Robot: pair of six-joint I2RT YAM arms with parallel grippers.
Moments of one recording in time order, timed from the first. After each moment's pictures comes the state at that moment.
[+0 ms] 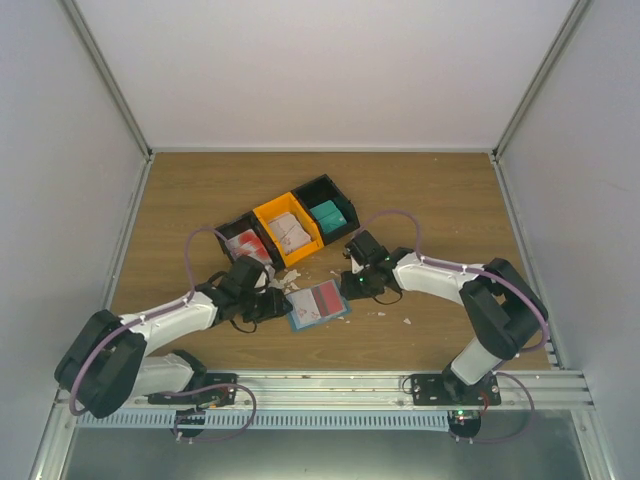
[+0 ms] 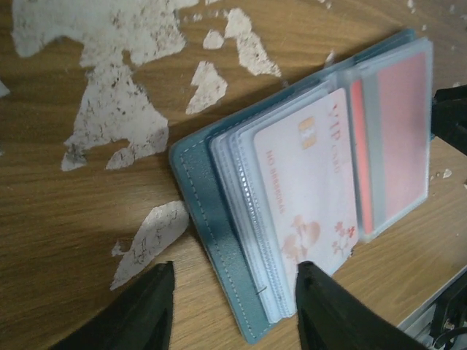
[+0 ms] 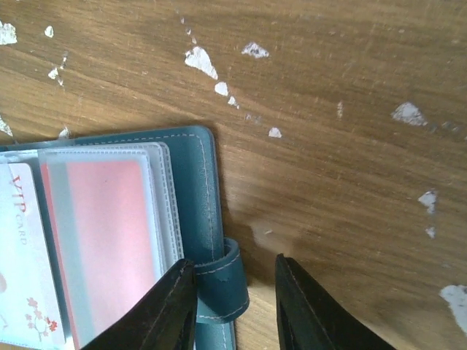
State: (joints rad) left arm -0.57 1.22 0.46 -0.25 0.35 -0.77; right arm 0.70 1.62 0.87 -0.43 -0.16 0.50
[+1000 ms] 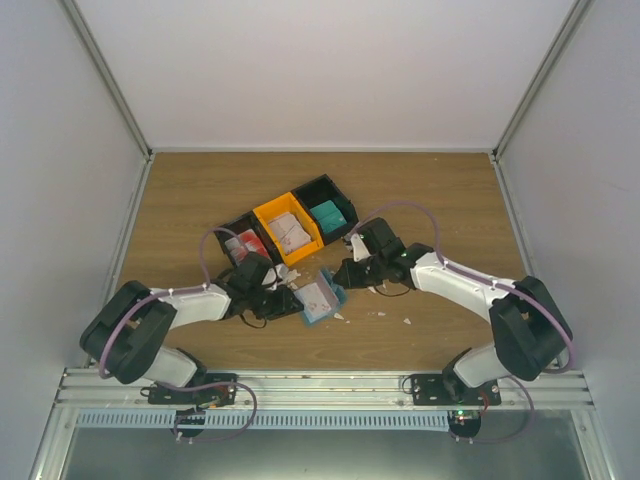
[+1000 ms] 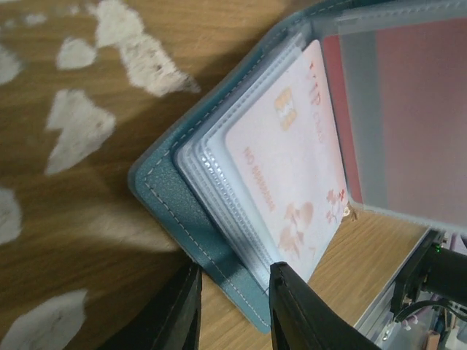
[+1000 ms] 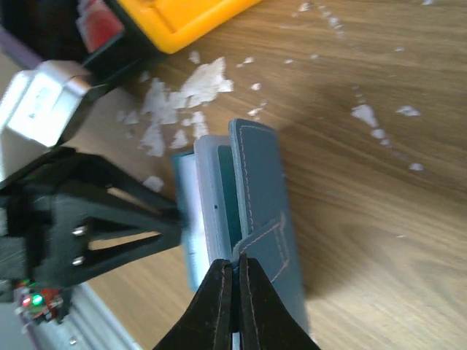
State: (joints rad) left arm -0.57 1.42 0.46 -0.02 0.51 -0.77; right arm 0.66 1.47 0.86 -0.38 -0.39 0.52
